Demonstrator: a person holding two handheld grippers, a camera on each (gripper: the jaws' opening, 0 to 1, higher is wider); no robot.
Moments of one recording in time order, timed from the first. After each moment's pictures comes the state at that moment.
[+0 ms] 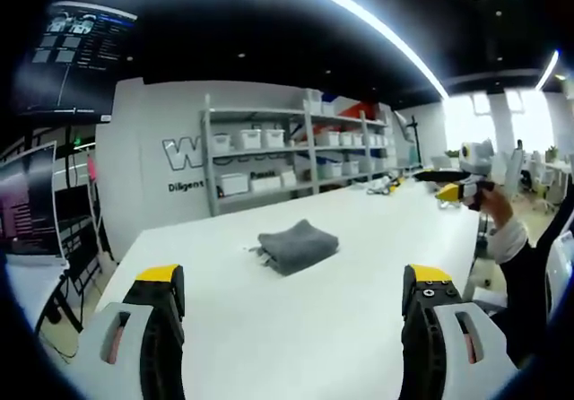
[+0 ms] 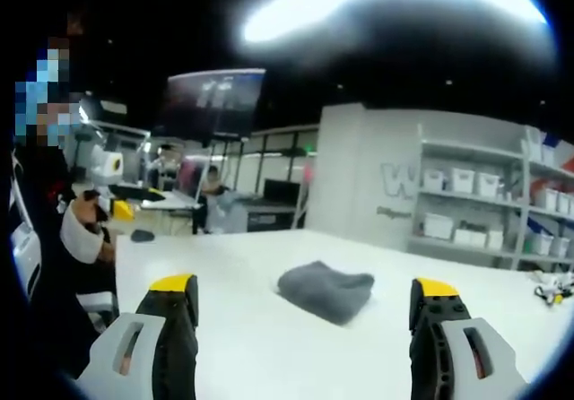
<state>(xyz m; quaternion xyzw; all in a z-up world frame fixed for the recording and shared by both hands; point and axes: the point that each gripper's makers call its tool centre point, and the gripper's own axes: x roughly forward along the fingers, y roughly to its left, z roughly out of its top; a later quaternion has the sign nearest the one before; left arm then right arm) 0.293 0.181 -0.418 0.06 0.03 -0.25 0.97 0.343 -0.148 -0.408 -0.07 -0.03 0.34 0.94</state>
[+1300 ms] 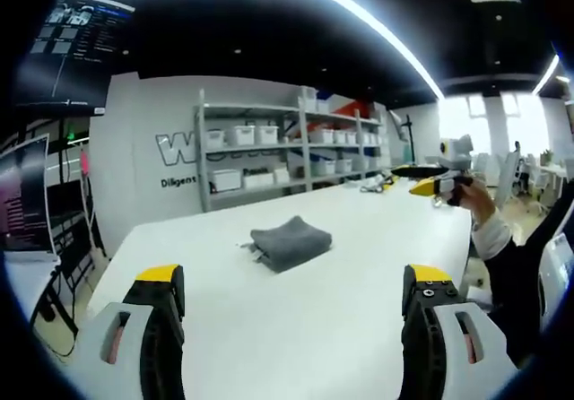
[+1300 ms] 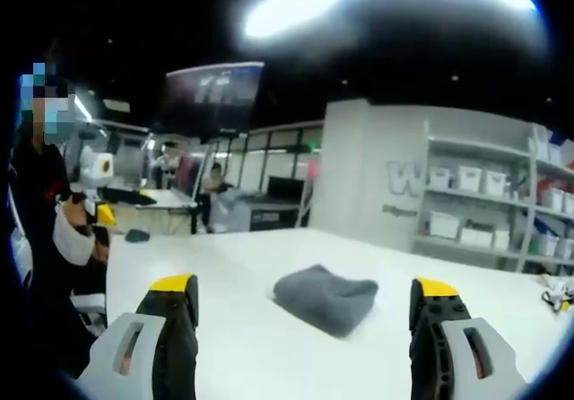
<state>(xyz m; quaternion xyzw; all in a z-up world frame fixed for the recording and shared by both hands) 0.296 0.176 -0.427 0.05 0.04 -0.27 0.96 0.381 -0.132 -0.404 -0.07 -0.02 0.35 0.93</state>
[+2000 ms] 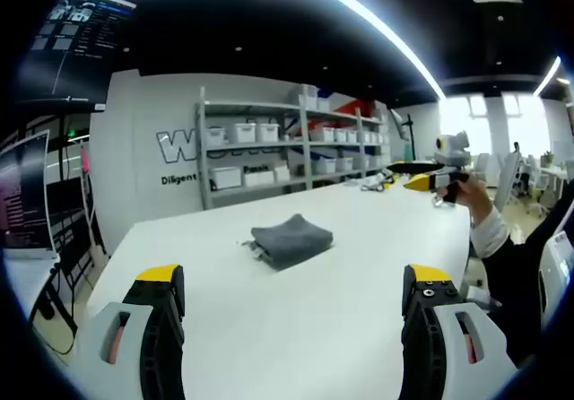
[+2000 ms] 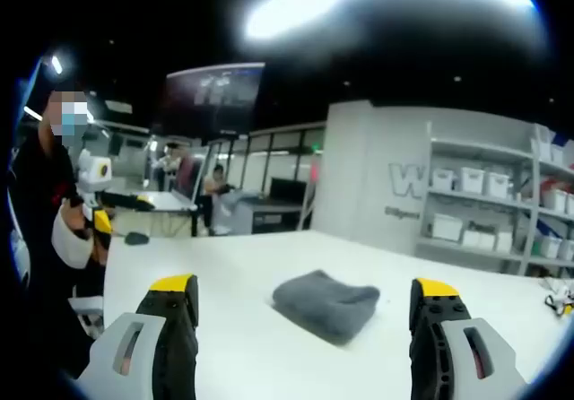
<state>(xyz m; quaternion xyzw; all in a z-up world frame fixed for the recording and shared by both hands) 0.300 0.179 -0.427 0.05 0.04 -0.27 0.96 0.393 -0.123 -0.397 -0.07 -0.02 0.36 0.93</state>
